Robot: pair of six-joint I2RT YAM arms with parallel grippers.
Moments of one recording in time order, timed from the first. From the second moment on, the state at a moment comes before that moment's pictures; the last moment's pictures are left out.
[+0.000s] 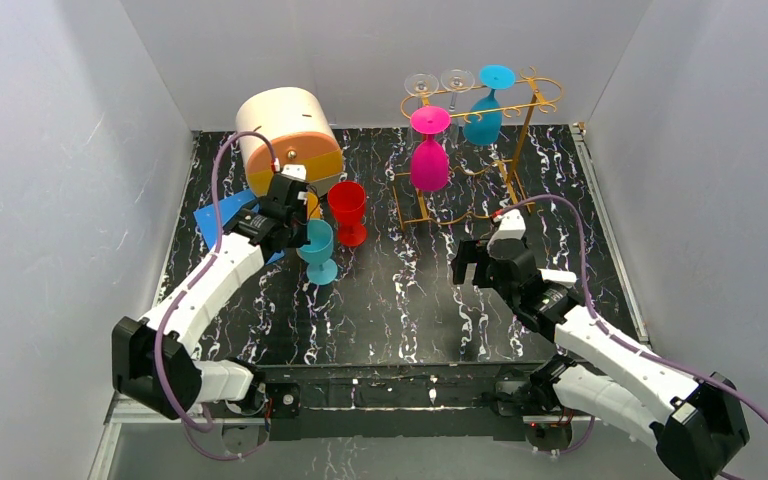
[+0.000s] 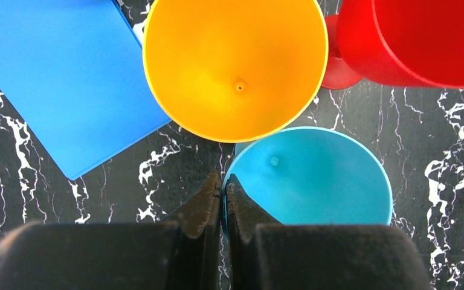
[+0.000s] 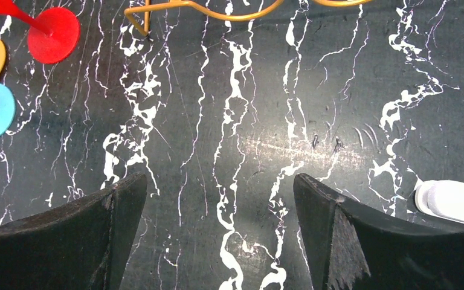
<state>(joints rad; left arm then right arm) -0.42 1.28 1.08 -0.71 -0.32 -0.27 0.68 0.87 0.53 -0.20 0.32 0.43</state>
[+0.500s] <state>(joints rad) -0.41 1.34 1.13 -0.67 -0.32 -0.22 0.66 0.89 0.56 -0.22 0.32 0.43</state>
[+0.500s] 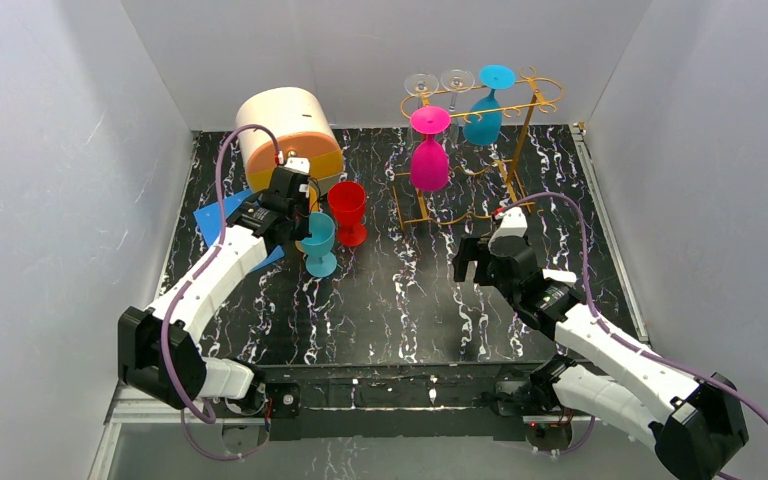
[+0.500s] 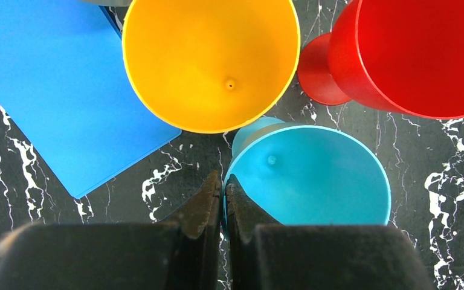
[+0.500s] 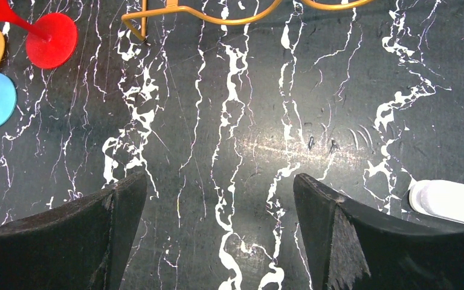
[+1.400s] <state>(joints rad) -0.41 1.29 1.13 -0.77 -0.24 -0.19 0.66 0.88 0.57 -0.23 0.28 0.43</state>
